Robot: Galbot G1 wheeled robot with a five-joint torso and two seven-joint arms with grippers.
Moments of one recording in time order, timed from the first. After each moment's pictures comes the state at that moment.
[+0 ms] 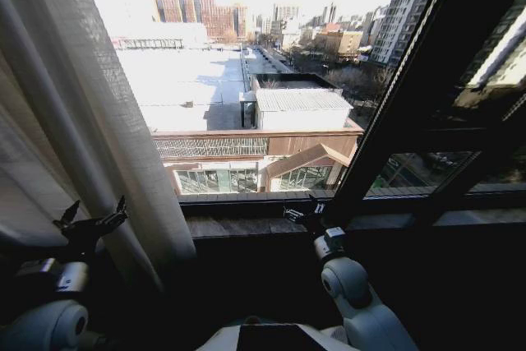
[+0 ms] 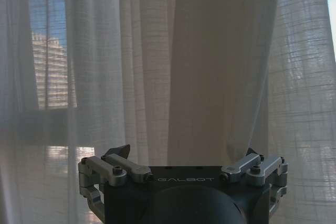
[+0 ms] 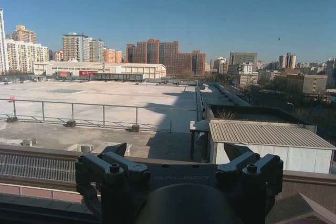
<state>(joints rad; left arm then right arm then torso) 1.75 -1.33 -1.10 -2.39 -0.41 0.24 -0.23 -1.45 1.27 0.36 2.12 0.20 -0.21 0.11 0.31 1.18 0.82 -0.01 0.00</state>
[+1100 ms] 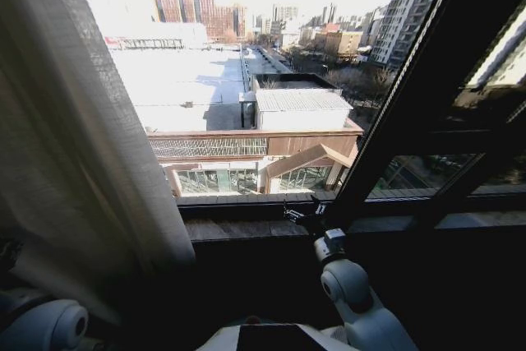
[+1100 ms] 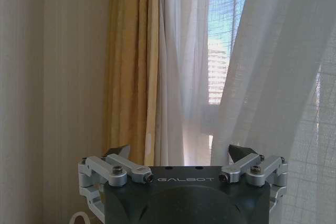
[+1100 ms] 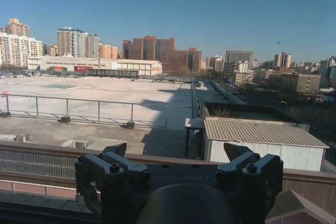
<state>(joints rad) 1.75 -1.34 -1.10 -2.39 -0.41 0.23 -0.94 -1.46 1.27 0.35 2.16 0.18 -0.26 0.15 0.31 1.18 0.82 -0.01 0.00</state>
